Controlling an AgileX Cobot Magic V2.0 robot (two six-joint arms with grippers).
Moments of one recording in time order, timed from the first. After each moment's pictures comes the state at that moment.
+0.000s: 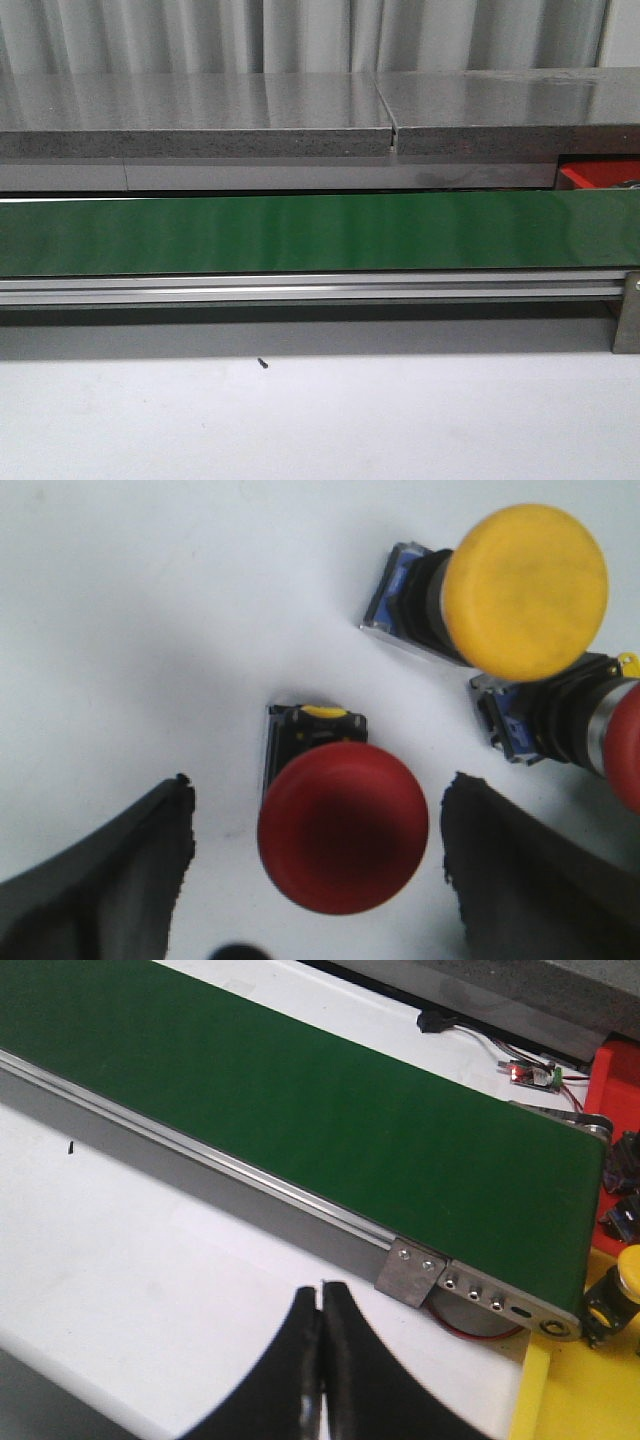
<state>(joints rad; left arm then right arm) 0.63 2.06 -1.59 -0.26 0.93 0.10 0.24 0.48 -0.47 0.16 0.59 -0.28</state>
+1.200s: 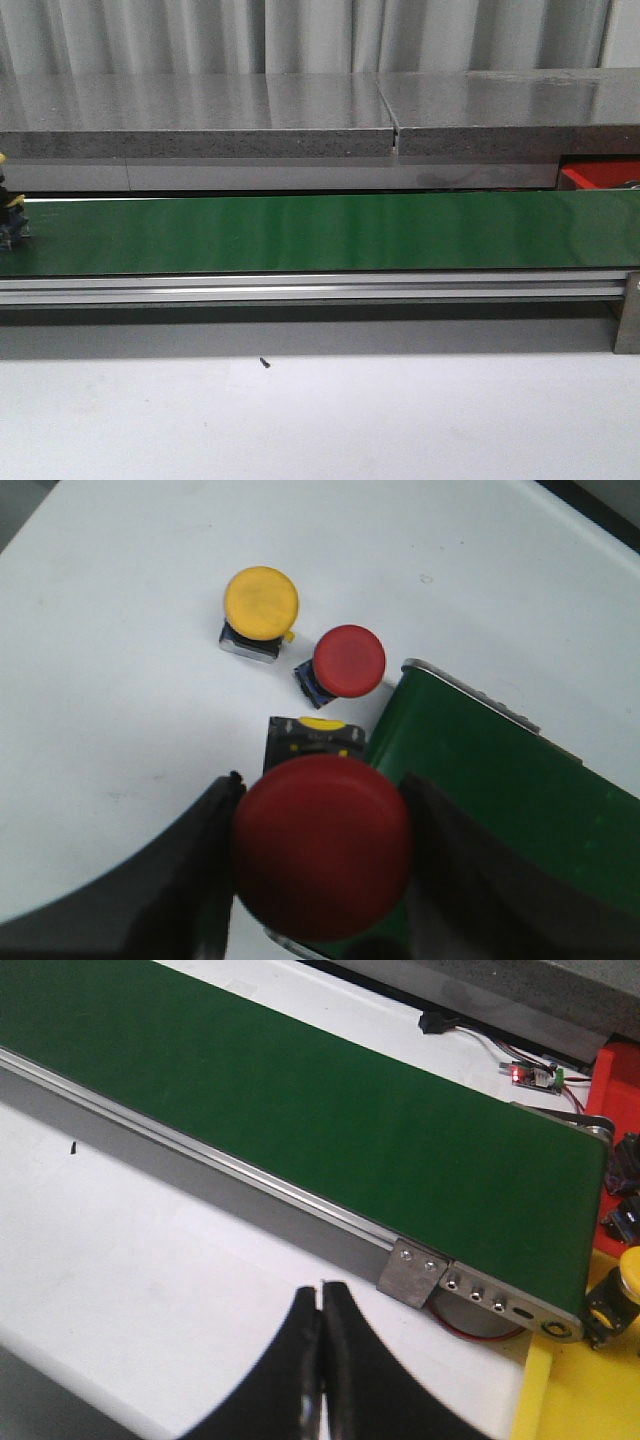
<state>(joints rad) 0.56 1.66 -1.46 -0.30 0.97 0.14 0.24 0.48 -0.47 0.16 0.59 -0.28</state>
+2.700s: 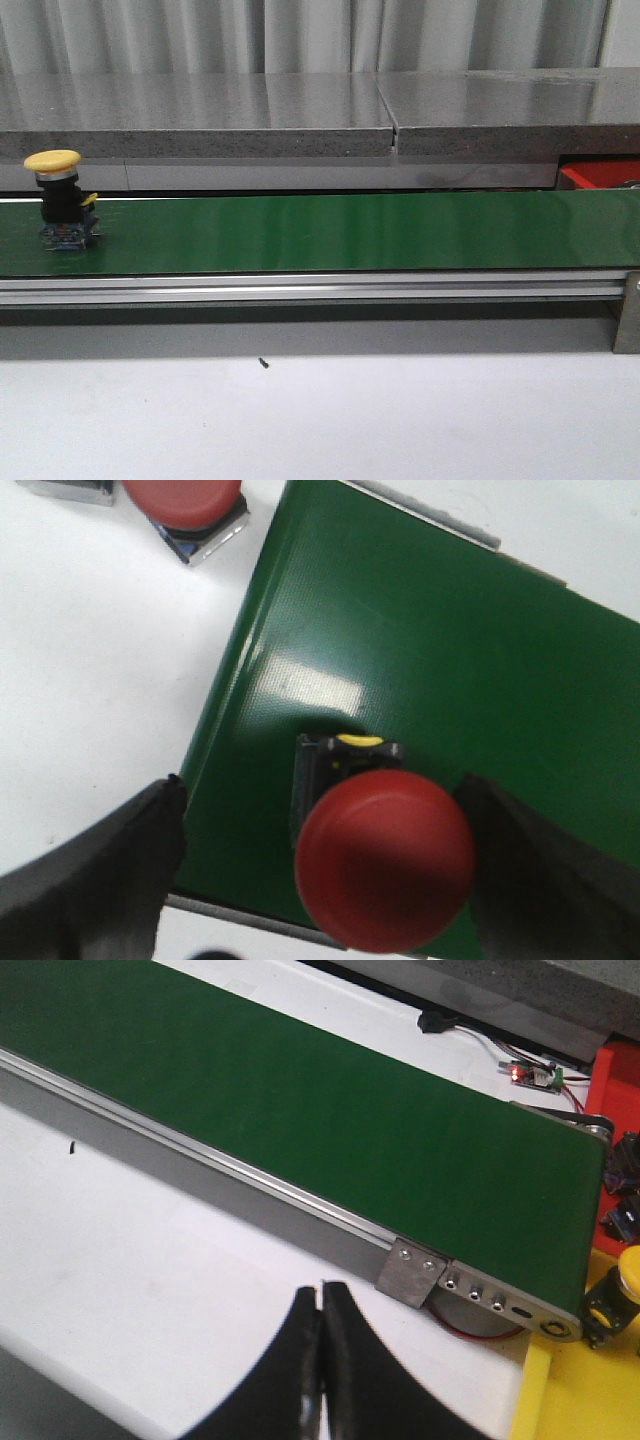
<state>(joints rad) 0.41 1.72 -1.34 -0.28 0.97 0.16 0.24 0.48 -0.47 0.16 0.59 -0.28</state>
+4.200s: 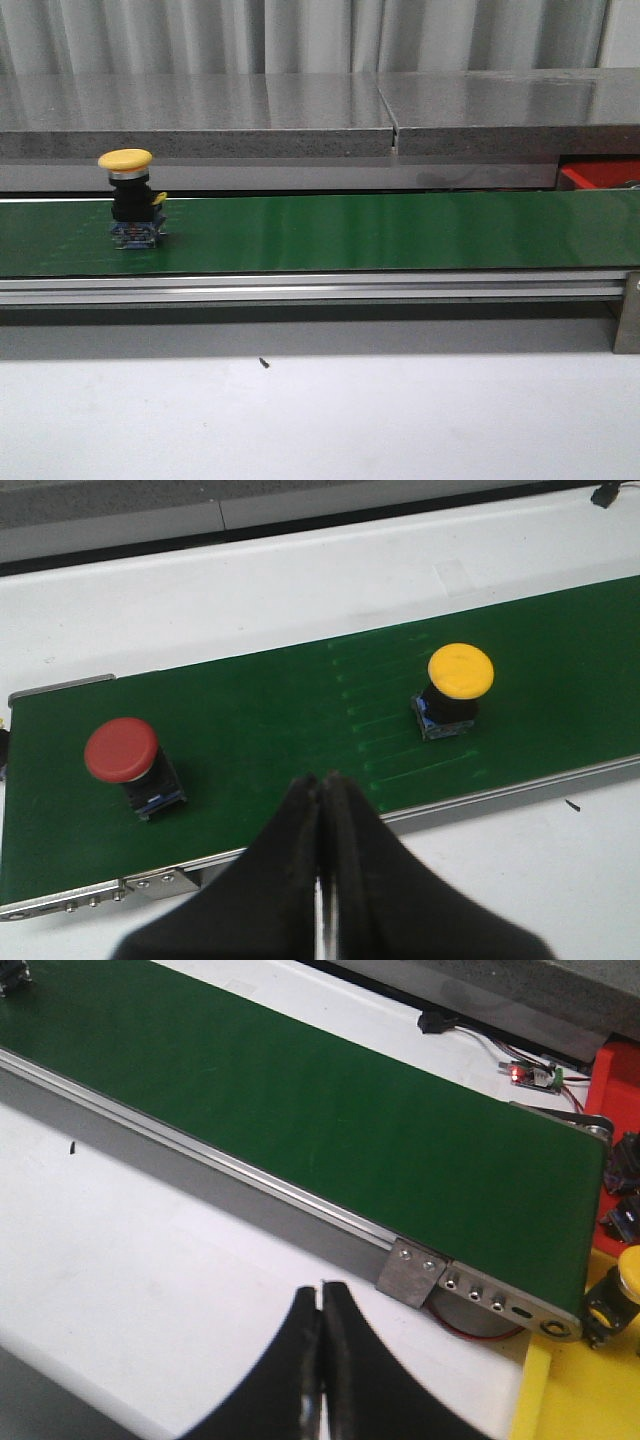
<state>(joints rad) -0.03 0.87 -0.93 -0.25 0.82 0.29 0.24 0.48 -0.47 0.16 0.59 -0.28</state>
